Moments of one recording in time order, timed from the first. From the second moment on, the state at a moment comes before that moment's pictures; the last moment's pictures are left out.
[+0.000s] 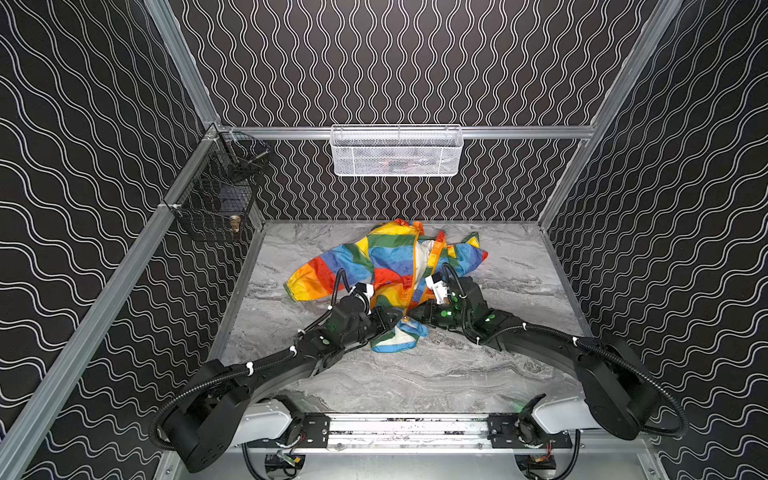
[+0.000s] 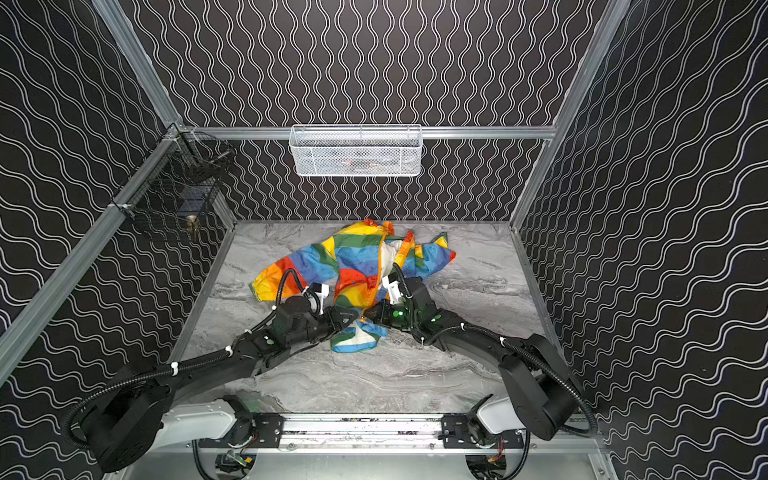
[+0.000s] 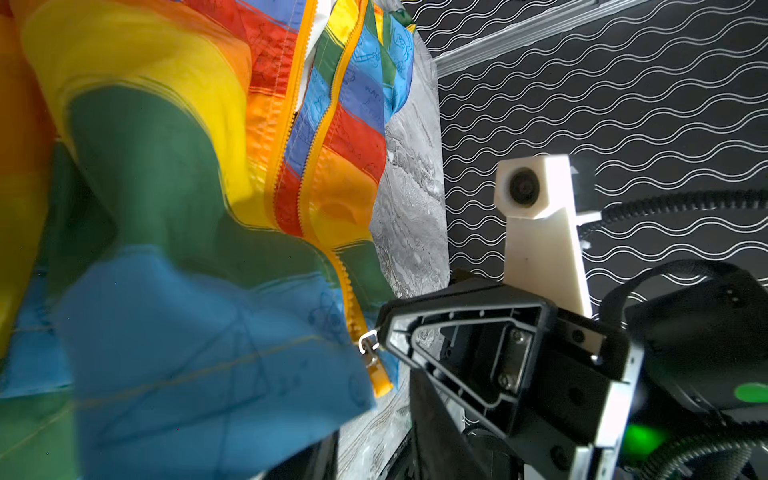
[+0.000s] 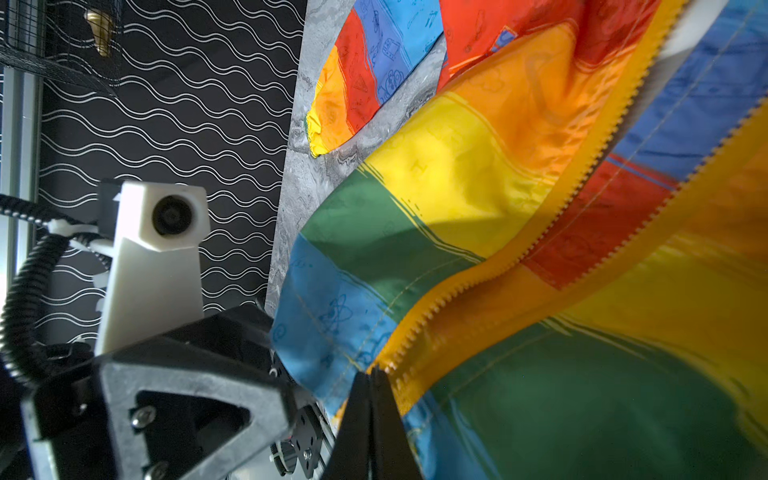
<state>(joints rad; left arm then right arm) -0.71 1.23 0.51 0.31 0.25 -1.14 0.65 1.43 0.71 0.15 -0.49 0.86</state>
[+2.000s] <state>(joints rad) -0.69 1.23 0.56 0.20 0.32 -1.08 0.66 1.42 0.69 0.18 -0.51 0.80</state>
